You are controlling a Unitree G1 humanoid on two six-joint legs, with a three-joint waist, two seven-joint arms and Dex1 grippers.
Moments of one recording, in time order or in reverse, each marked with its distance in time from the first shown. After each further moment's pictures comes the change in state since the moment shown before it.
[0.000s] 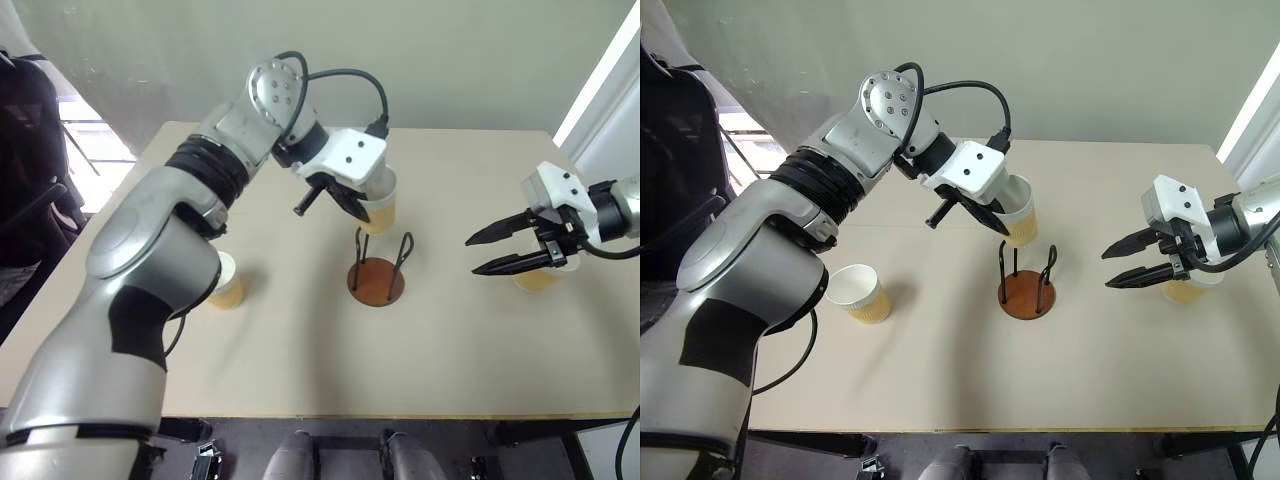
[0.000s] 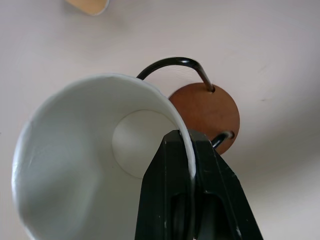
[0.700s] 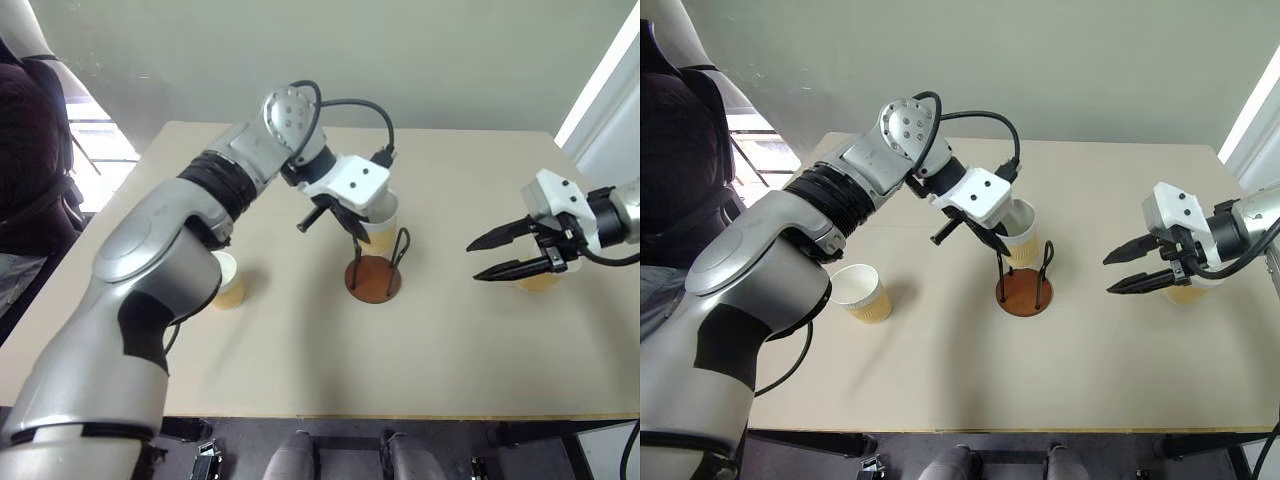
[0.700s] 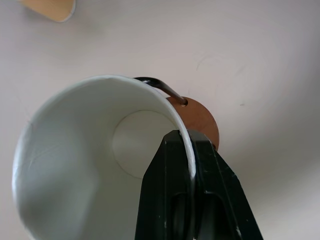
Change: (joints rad) left arm 0.038 -0.005 -0.094 -0.053 -0.057 -0.024 0.000; right arm 0.033 -0.007 0.000 0.000 0.001 -0.018 -0.003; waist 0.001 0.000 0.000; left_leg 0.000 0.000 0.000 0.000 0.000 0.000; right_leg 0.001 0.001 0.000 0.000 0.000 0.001
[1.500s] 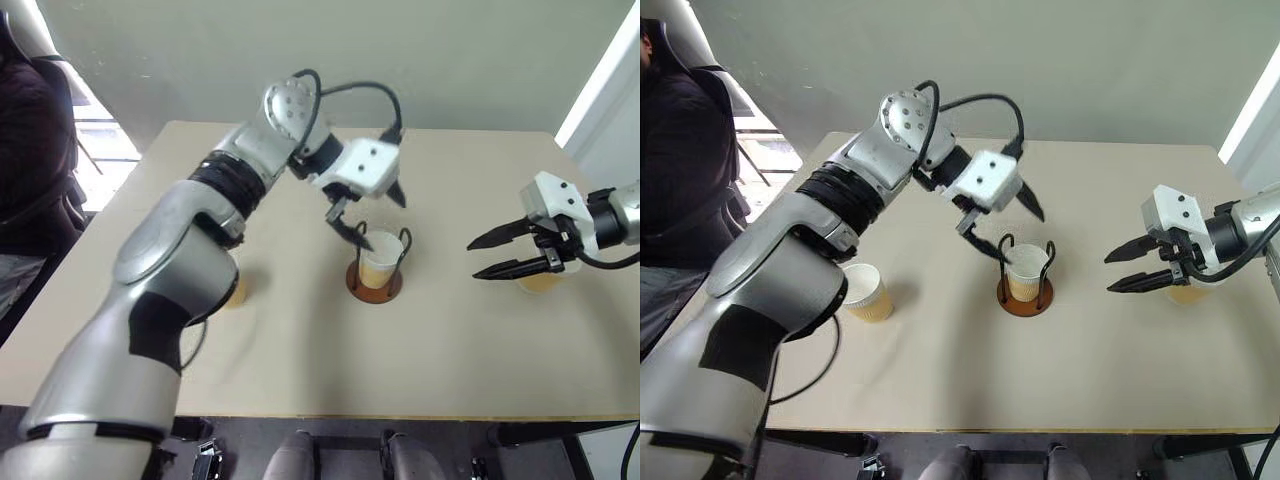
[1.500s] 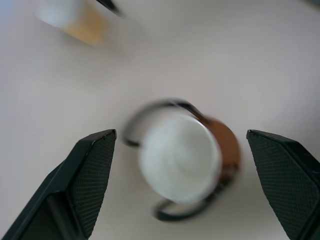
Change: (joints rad) left arm 0.006 -0.093 0.281 0.115 0.062 0.029 0.001; right arm 0.015 -0.006 -0.007 0.016 -0.020 -0.034 -0.038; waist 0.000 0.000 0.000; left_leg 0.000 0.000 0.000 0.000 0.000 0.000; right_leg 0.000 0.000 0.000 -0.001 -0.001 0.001
